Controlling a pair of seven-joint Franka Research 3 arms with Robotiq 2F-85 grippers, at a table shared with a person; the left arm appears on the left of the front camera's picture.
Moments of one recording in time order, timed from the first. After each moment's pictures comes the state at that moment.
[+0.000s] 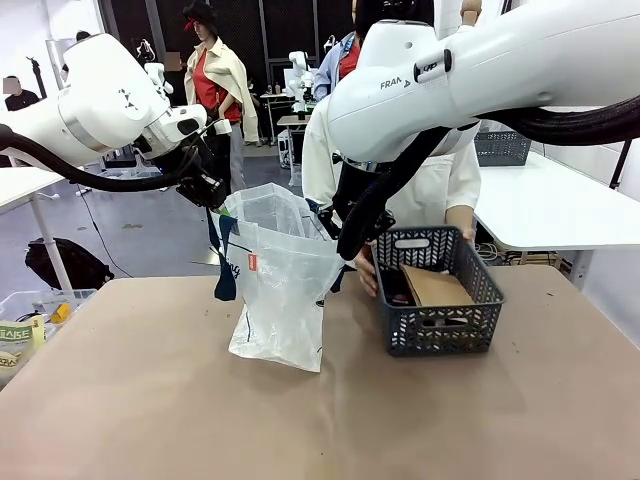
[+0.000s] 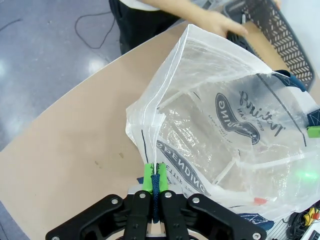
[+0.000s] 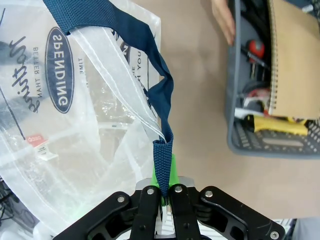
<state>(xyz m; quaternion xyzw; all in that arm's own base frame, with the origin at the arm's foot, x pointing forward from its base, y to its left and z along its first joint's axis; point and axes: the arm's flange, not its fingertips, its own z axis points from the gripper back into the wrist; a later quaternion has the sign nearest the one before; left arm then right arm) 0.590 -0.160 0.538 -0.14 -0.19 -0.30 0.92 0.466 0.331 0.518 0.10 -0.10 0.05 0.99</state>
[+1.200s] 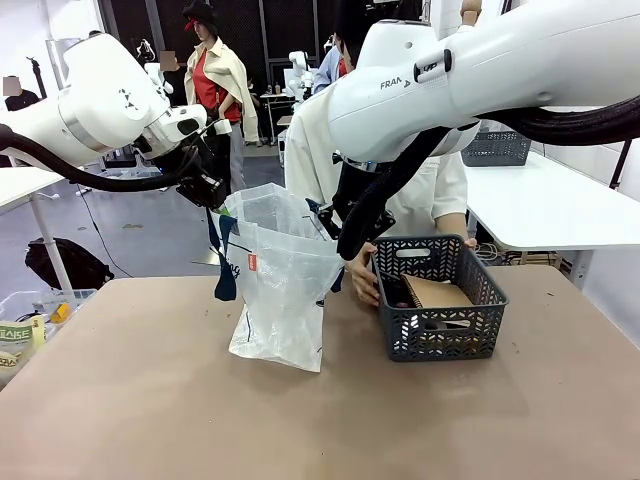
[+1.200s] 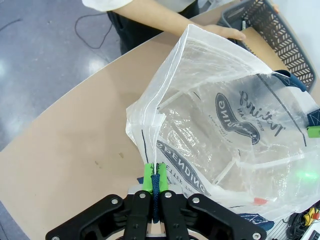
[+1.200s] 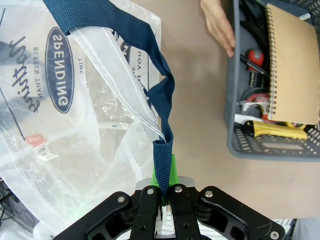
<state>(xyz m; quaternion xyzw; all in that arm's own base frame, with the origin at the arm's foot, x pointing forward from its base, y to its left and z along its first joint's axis) 0.590 -0.160 0.538 -0.14 -0.19 -0.30 0.92 0.466 0.331 0.518 0.10 -0.10 0.05 0.99</state>
